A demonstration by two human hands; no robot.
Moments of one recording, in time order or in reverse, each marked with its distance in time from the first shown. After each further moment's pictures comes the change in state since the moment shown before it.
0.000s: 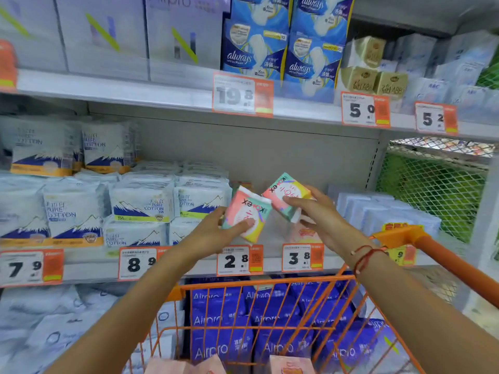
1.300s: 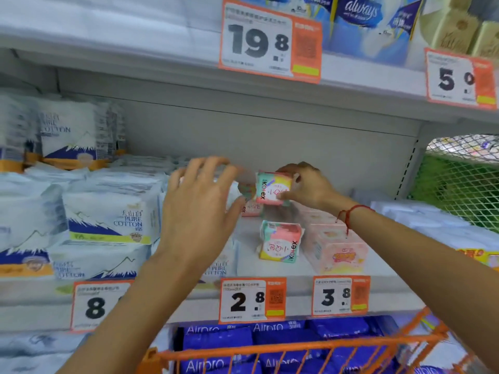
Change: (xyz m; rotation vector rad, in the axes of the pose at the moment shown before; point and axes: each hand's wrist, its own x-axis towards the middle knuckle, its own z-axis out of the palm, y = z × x) left_hand 0.070 -0.007 -0.028 0.962 0.754 0.645; right_hand 0.167 0.010 0.040 -1.133 -0.084 -0.487
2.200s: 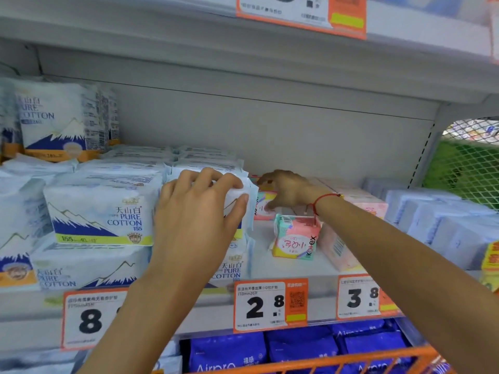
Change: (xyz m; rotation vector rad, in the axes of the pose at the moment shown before) left_hand -0.017 -0.018 0.020 -0.073 -0.080 -0.118; right_hand 0.047 -0.006 0.066 -0.194 -0.295 -0.068
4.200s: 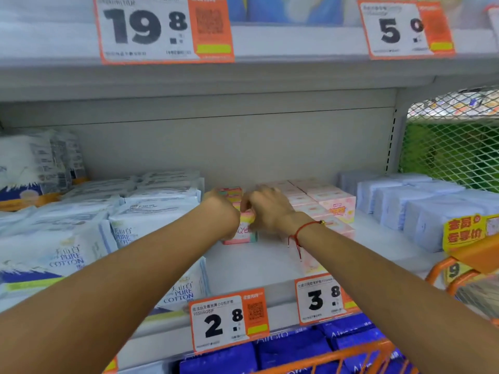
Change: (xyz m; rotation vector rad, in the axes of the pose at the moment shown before) left_hand 0.084 0.084 0.065 0.905 -0.996 0.505; right_hand -0.055 0.008 0.008 -0.025 0.220 -0.040
